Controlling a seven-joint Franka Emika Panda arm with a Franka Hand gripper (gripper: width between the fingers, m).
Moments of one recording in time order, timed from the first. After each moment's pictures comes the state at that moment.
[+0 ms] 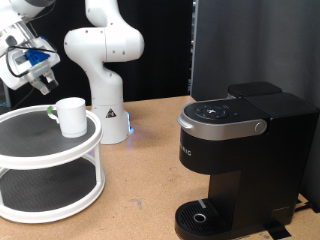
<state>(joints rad) -0.12 -0.84 -0.82 -2.76 0.01 1.98 -1.00</state>
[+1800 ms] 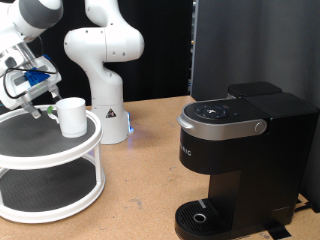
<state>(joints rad) -0.12 -0.75 -0.89 -2.84 0.01 2.17 -1.05</state>
